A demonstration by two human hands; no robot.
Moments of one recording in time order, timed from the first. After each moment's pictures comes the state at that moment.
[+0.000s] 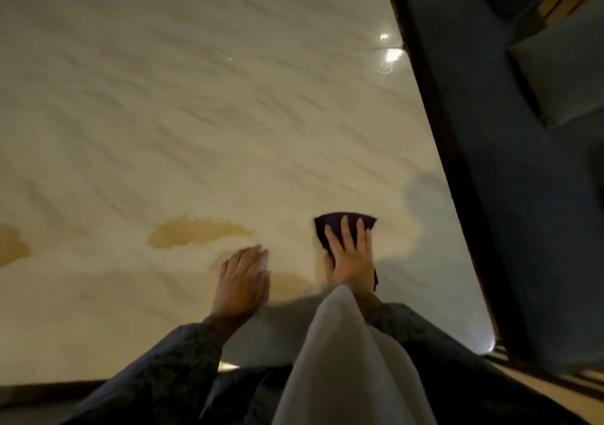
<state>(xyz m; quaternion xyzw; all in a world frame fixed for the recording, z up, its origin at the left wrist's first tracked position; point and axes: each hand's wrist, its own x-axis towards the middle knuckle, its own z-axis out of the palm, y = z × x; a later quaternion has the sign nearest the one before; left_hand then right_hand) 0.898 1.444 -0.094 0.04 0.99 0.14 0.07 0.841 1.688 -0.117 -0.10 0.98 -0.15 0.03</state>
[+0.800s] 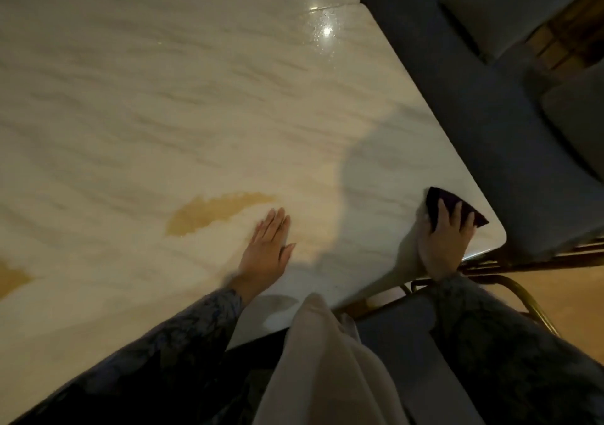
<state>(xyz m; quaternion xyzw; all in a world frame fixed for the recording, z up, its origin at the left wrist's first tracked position) 0.895 1.388 -0.119 0.24 0.95 0.19 0.12 0.940 1.748 -0.114 0.35 0.92 -0.15 -0.01</state>
